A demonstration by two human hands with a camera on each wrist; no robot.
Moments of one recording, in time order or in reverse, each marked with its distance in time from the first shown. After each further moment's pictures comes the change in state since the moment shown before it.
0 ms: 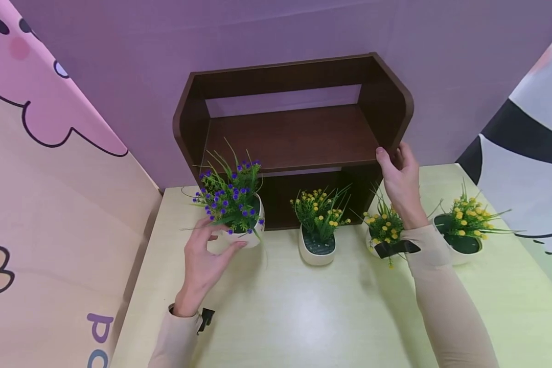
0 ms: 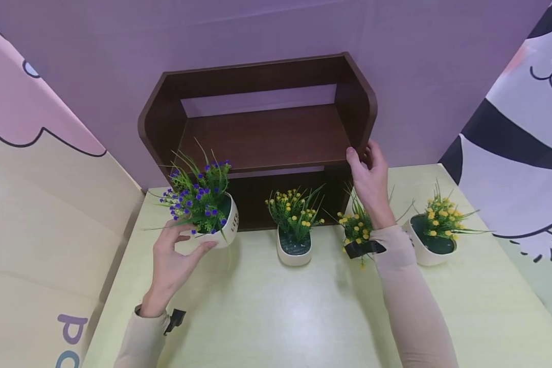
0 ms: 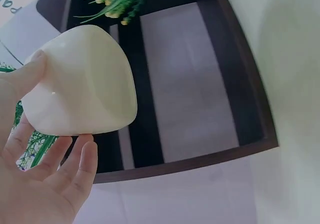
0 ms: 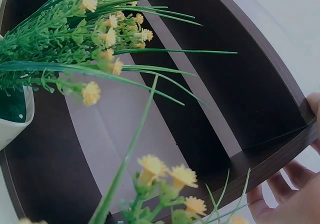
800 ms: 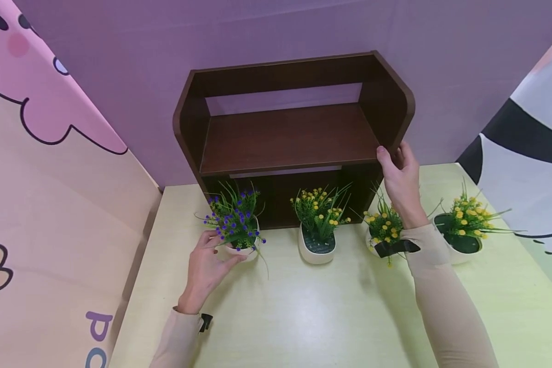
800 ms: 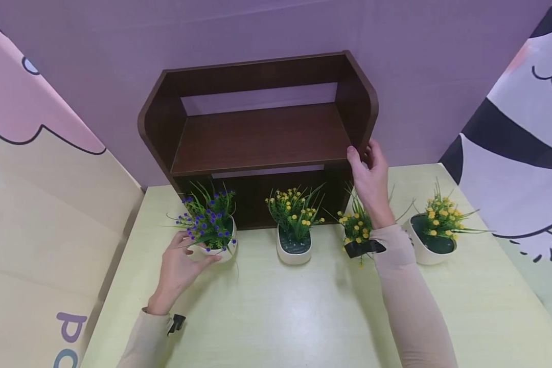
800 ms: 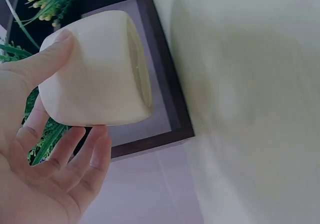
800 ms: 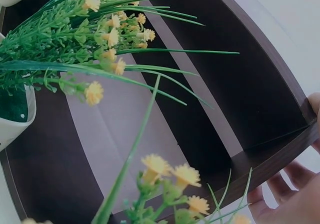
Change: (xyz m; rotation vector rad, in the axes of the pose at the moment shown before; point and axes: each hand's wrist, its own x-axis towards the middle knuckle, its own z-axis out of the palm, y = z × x) left_hand -0.027 -0.038 0.013 0.205 -0.240 -0.229; right_hand 0.001 0.001 0.002 0.011 0.017 0.000
